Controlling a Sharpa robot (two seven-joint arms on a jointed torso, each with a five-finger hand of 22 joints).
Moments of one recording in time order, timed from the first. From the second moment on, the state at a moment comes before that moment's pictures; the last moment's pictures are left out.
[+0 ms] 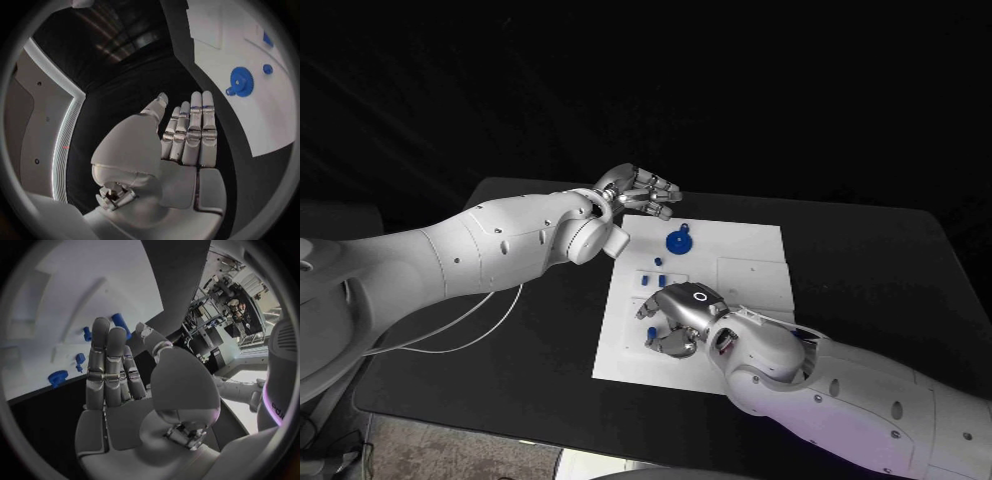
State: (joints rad) left arm 1.29 -0.61 -0.09 1.13 -0.36 -0.23 0.23; left_hand 1.35 0.04 0.13 -0.04 0.08 0.96 0.17 0.06 0.06 1.08 0.14 0.07 0.06 1.26 0.09 0.06 0.12 0.08 1.13 0.07 0.12 0.17; right arm 0.98 -0.49 -0.03 1.53 -1.77 -0.31 -0.24; right_hand 1.28 -0.18 0.34 -0.16 0.20 1.01 0.10 0.07 0.07 1.04 0.10 0.08 0.06 1.43 -0.02 0.74 0.54 0.16 1.46 -0.04 0.30 0.83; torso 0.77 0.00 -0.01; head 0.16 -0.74
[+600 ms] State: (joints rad) left arm 1.29 -0.64 -0.09 1.13 -0.36 -0.22 0.23; left_hand 1.35 0.04 0.12 -0.04 0.08 0.96 0.17 0.06 0.06 1.08 0.14 0.07 0.06 1.26 0.09 0.06 0.12 0.08 1.13 0.08 0.12 0.17; right arm 1.04 -0.80 0.09 1.64 -1.33 -0.22 -0.20; right_hand 1.17 -0.03 0.22 -0.14 0.16 1.17 0.06 0.07 0.17 1.20 -0.02 0.67 0.54 1.45 -0.09 0.80 0.63 0.09 1.47 -0.11 0.32 0.85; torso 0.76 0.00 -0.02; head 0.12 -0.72
